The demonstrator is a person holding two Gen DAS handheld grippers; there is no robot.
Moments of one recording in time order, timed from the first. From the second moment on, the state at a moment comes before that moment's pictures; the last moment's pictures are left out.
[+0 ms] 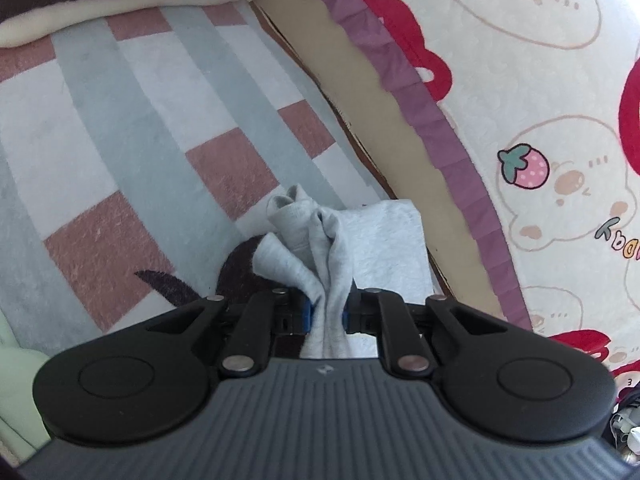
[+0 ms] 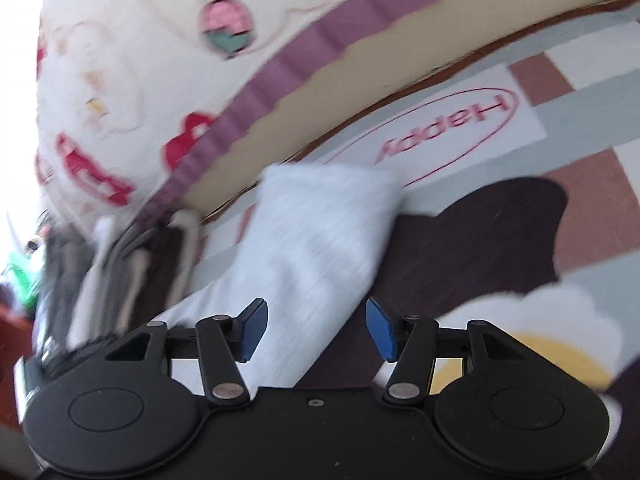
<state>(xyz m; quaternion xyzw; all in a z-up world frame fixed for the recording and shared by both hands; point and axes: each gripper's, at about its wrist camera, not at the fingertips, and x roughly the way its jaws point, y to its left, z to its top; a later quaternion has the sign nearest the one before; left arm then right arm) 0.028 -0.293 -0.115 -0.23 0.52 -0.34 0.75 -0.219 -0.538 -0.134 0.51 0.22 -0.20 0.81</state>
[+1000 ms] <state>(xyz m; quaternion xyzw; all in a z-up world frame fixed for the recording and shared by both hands) -0.003 -0.254 -0.032 -0.08 0.36 -0.40 0.84 -0.163 -0.529 -0.013 0.32 0.08 -0.12 0.94</state>
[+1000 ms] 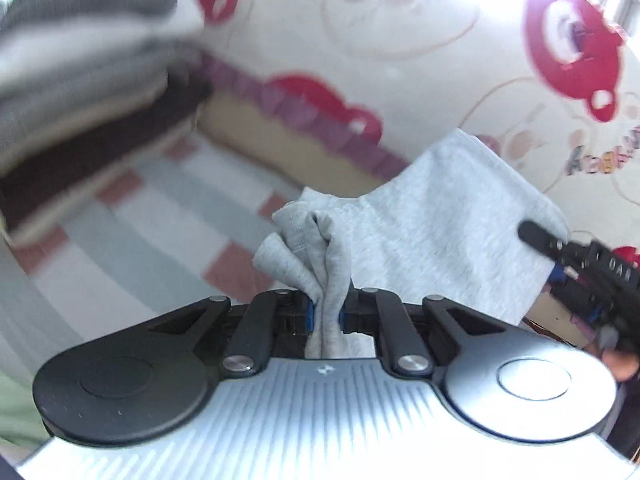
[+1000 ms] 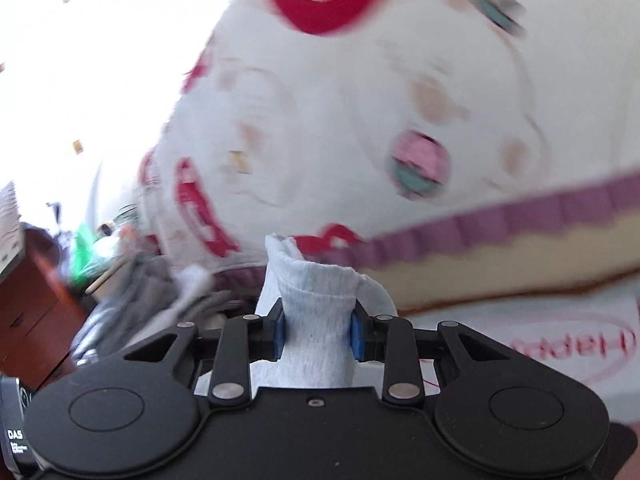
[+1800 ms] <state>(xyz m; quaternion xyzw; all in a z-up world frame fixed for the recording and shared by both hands) 0.230 -0.074 0.149 -0.07 0.27 -0.23 0.93 0.224 -0.430 0.118 0.34 0.15 0.12 0.92</state>
